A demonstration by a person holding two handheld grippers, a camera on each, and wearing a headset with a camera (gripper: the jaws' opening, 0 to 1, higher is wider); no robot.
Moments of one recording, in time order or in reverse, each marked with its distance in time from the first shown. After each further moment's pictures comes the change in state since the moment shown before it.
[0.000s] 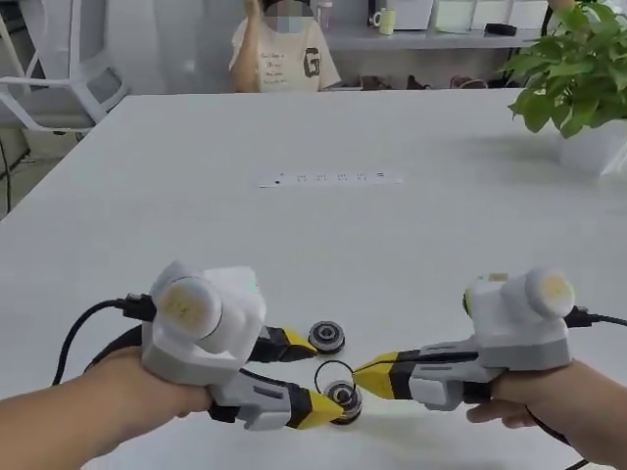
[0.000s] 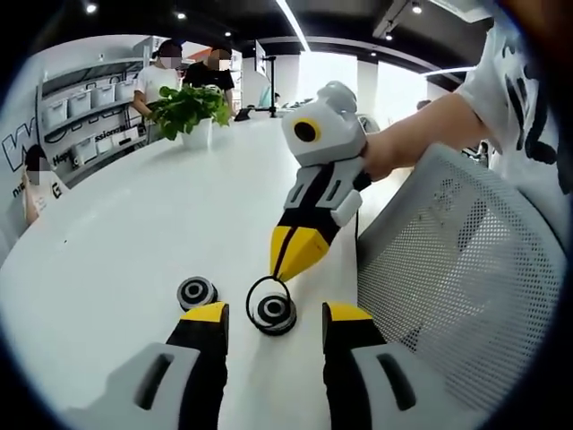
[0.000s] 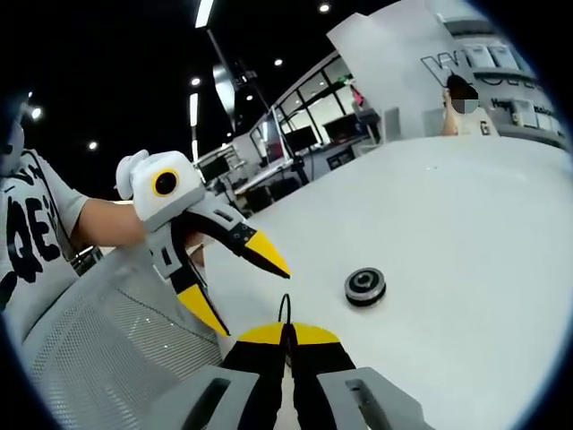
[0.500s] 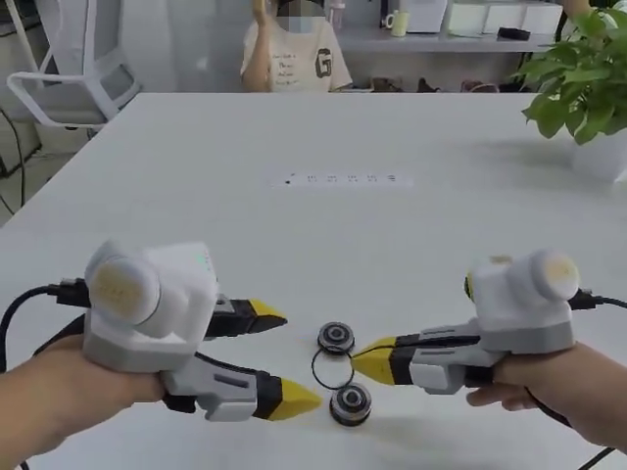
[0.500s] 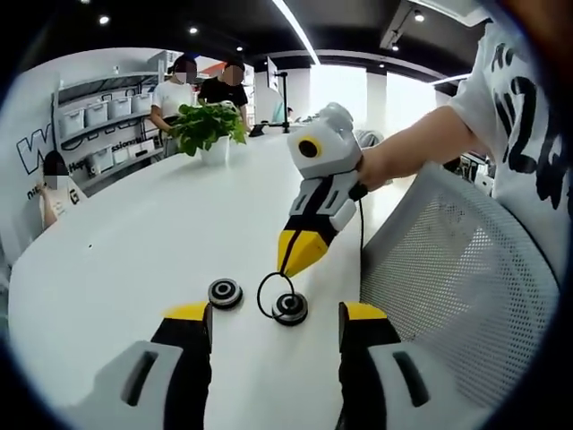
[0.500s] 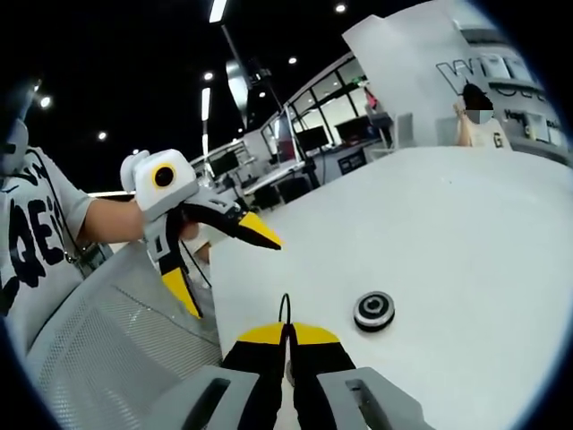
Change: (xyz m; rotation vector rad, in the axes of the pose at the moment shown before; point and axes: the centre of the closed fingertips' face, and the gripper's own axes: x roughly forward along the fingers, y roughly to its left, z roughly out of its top) left arm -0.046 0.012 0.006 -0.017 -0.072 0.069; right arm 0.011 0.008 0.020 -0.060 0.016 0.034
